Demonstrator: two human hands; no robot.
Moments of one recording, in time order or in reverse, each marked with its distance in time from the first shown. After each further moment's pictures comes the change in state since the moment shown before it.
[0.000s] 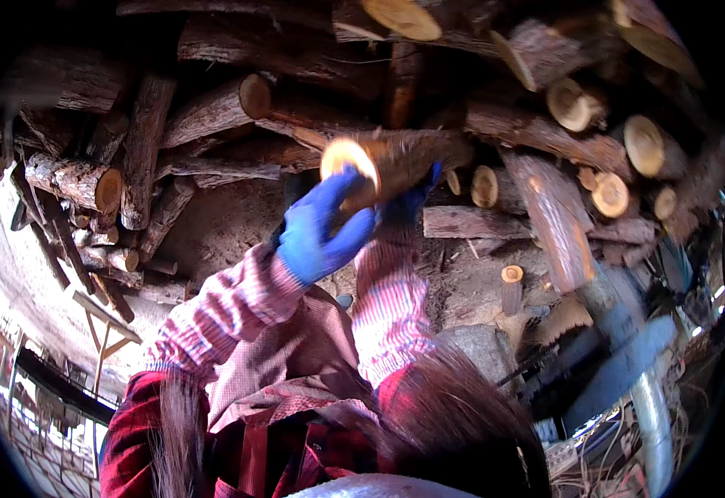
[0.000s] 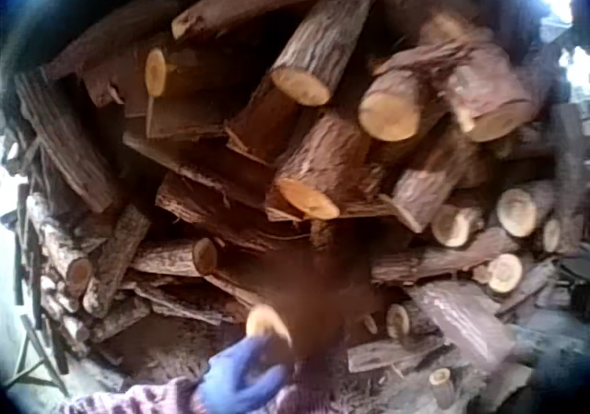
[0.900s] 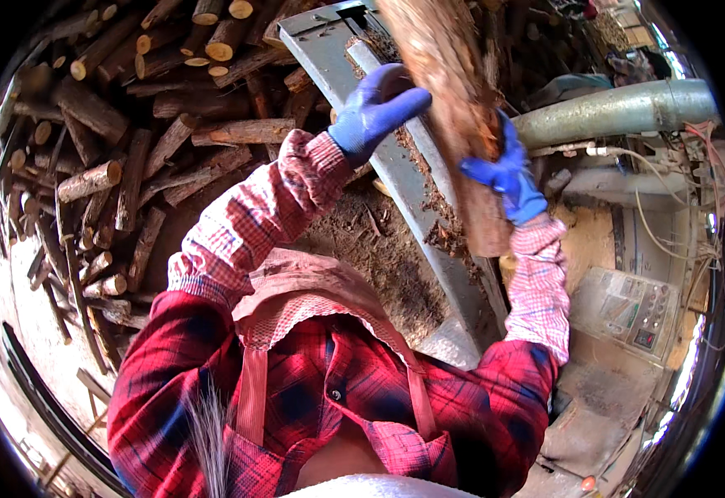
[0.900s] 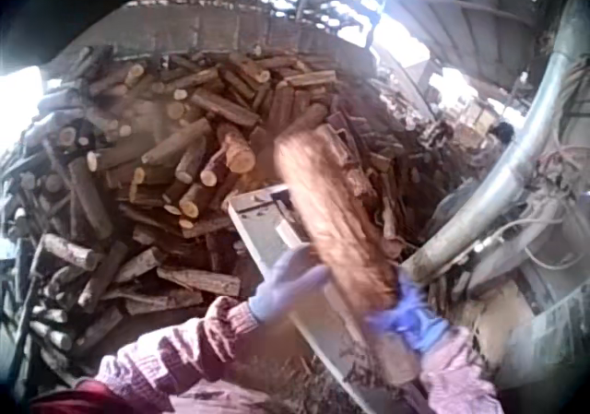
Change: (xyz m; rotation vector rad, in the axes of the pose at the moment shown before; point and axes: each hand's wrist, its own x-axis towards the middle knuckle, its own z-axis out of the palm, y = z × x) left_hand -0.476 0.236 0.375 -0.491 -0.599 0.624; right_hand -0.726 -0.348 -0.088 -1.675 -0.260 -1.134
